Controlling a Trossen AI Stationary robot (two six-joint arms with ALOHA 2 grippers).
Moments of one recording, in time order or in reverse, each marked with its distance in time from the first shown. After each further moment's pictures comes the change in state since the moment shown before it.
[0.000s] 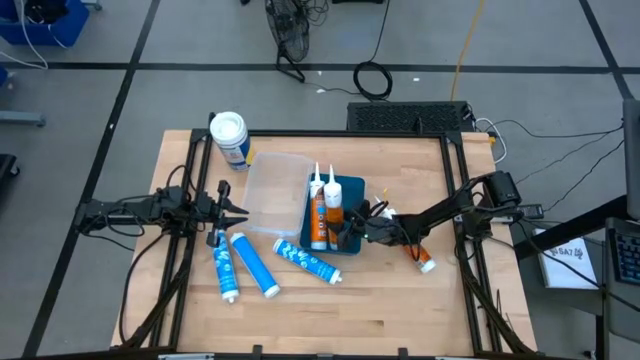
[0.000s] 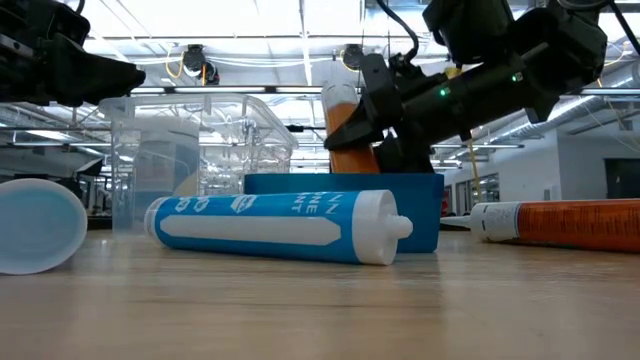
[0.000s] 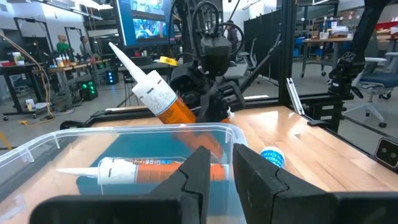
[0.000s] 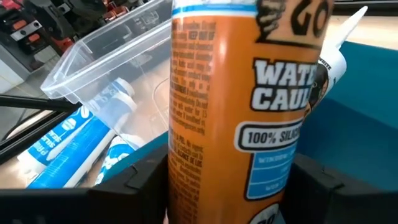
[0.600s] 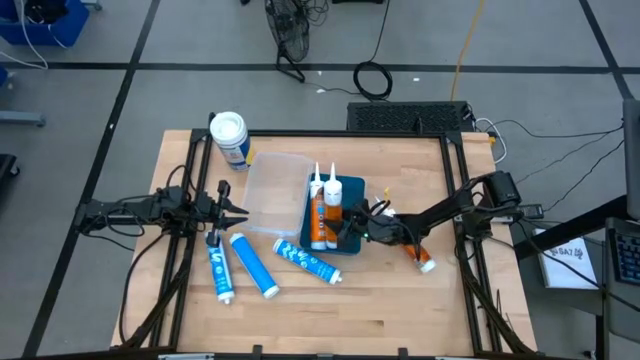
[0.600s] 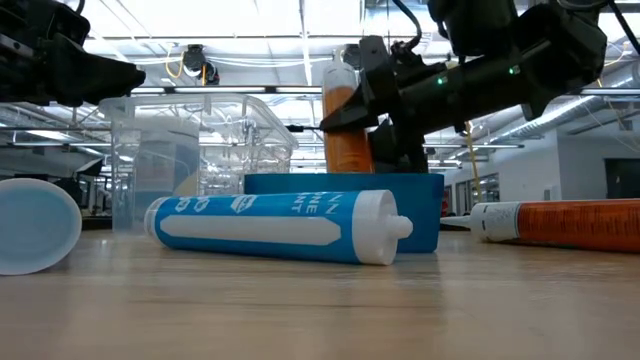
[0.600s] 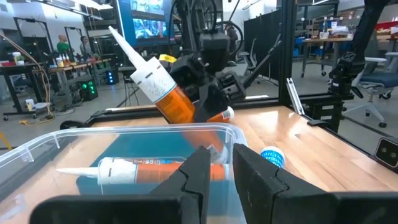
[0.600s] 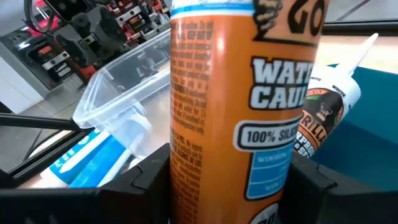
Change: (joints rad) left arm 0.000 0.000 0.000 0.000 0.000 0.000; right arm 0.000 0.000 -0.001 0.102 0.003 -0.028
